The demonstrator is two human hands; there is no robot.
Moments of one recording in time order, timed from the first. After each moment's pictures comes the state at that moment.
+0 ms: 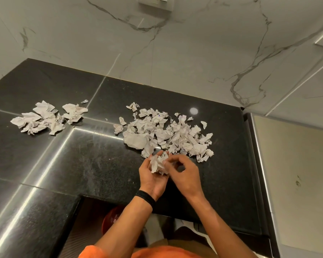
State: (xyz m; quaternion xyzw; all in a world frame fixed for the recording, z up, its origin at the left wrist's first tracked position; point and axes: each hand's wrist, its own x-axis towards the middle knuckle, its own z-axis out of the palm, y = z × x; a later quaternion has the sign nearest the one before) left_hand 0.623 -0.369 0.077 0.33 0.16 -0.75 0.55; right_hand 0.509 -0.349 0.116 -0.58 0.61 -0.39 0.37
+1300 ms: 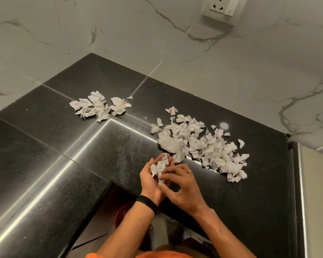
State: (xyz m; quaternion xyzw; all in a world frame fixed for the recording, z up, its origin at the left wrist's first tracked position) left_hand 0.696 -0.348 0.077 0.28 0.22 -0.69 0.64; right_hand 0.568 -0.351 0.094 -0.83 0.38 -0.31 0.26
